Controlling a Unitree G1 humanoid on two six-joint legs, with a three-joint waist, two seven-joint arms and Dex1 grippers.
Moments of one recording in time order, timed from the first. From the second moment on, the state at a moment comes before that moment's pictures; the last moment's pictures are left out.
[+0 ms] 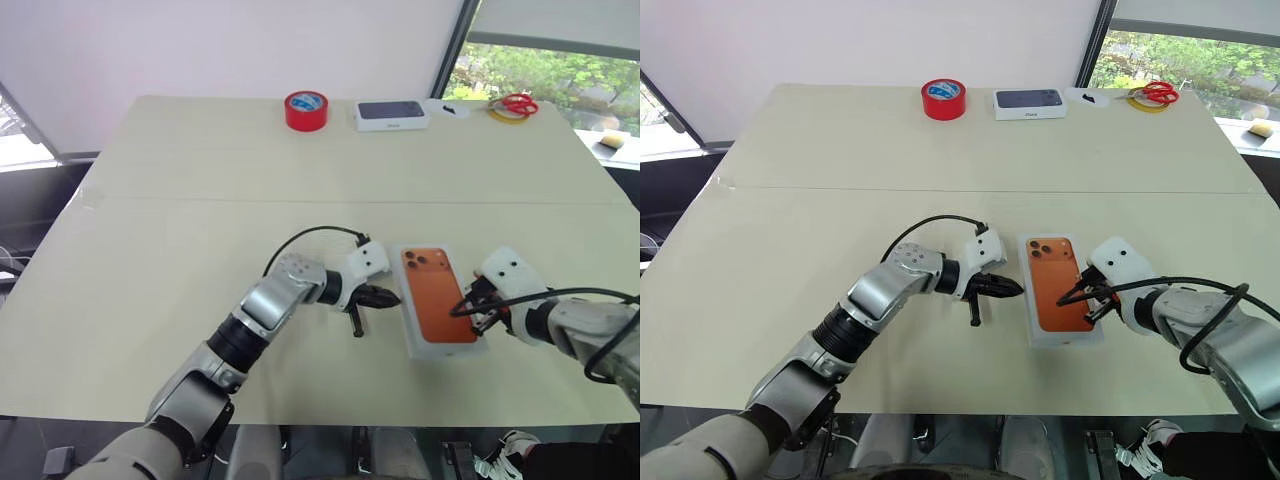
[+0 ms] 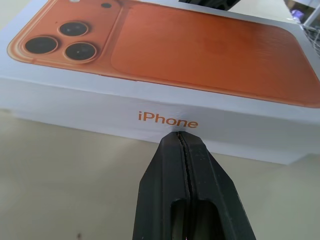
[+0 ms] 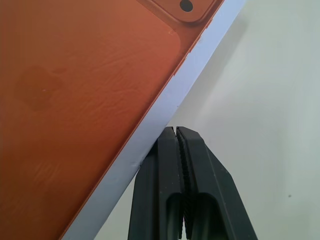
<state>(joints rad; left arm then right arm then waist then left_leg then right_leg) -0.67 0.14 -0.50 0.11 -0.14 0.61 -0.95 -0.02 -1.05 -0.13 -0.63 0.60 1.13 0.35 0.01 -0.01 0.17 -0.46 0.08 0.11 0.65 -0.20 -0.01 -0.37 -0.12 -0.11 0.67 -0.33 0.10</state>
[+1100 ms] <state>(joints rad) -0.75 0.06 -0.46 0.25 -0.13 0.57 -0.87 0.23 -0.96 -0.32 -0.78 0.56 1.03 0.59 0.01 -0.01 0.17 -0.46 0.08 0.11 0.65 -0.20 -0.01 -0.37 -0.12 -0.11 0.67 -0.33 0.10</state>
